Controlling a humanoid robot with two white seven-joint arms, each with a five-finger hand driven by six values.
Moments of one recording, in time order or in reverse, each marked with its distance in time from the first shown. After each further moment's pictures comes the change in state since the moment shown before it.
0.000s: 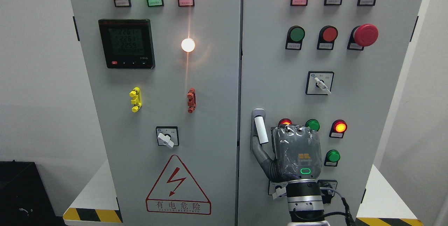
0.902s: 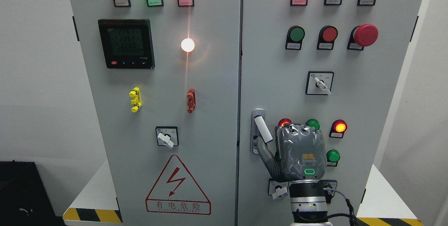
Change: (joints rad) left arm 0.000 0.000 0.000 0.000 0.000 0.000 0.000; right arm 0.005 -0.002 -0.005 -0.019 0.001 0.010 -0.006
